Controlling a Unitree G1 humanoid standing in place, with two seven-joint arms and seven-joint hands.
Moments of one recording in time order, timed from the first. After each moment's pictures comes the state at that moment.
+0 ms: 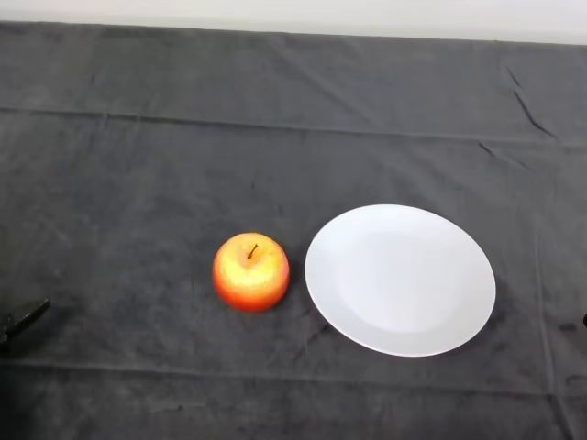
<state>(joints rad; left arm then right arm) -0.31 0.40 0.14 1.16 -0.28 -1.04 0.35 -0.52 -0.29 -0.55 1.61 0.09 -1.01 -0.23</state>
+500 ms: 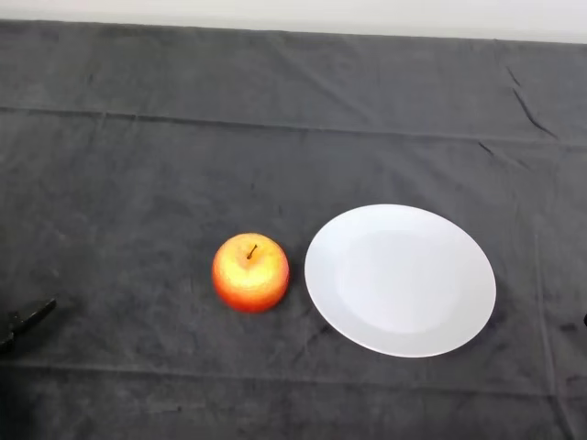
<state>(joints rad) -0.33 0.39 0.14 1.16 -0.25 -1.00 0.37 -0.52 -0.29 -0.55 1.61 0.09 -1.01 -0.23</state>
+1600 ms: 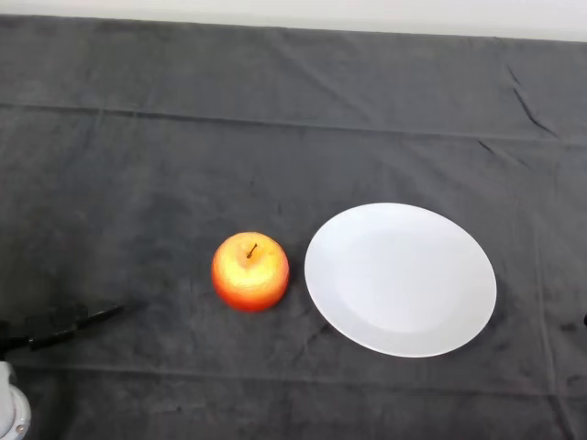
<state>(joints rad) -0.15 0.41 0.01 0.54 -0.05 -0.55 0.40 -0.52 -0.29 -0.55 1.61 0.09 -1.01 -0.23</state>
